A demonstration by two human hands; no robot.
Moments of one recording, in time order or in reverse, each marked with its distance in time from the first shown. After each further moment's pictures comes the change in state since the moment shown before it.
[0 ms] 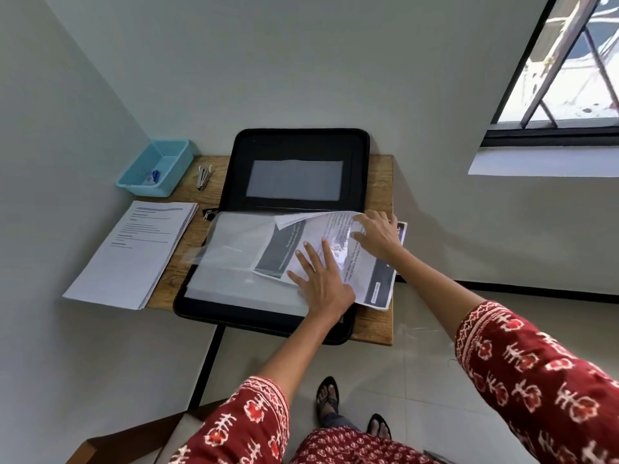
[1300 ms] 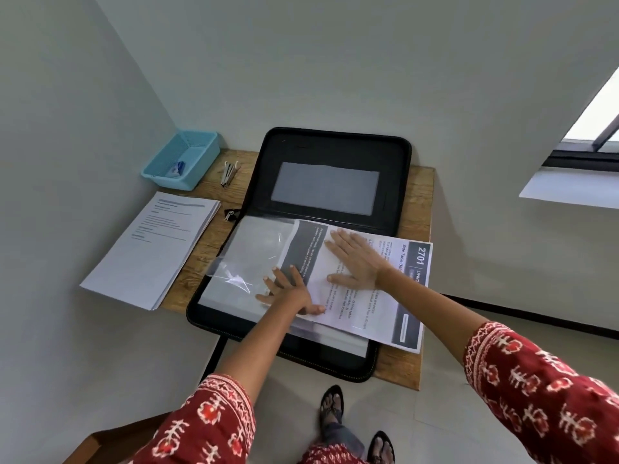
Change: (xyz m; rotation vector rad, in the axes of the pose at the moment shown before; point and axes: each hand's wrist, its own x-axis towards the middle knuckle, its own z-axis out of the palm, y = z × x) left_hand 0.060 -0.084 -0.047 0.239 -0.550 -0.380; right_hand 0.036 -0.050 0.044 -0.273 -0.272 -0.583
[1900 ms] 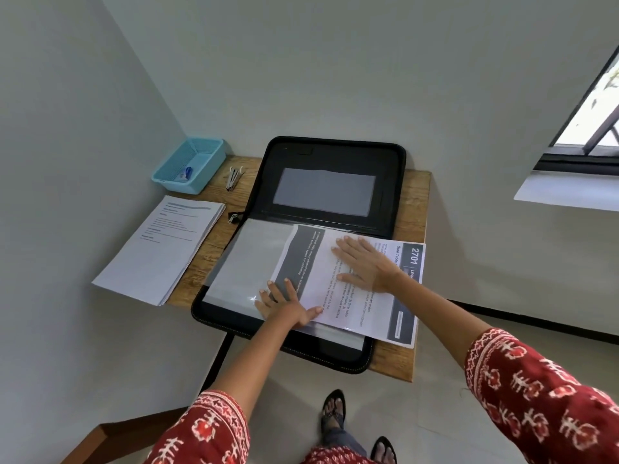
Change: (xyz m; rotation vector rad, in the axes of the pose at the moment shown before) left_hand -0.018 -0.013 0.027 0.019 0.041 -0.043; right_hand -0.026 0.008 0.001 -0.027 0.011 -0.010
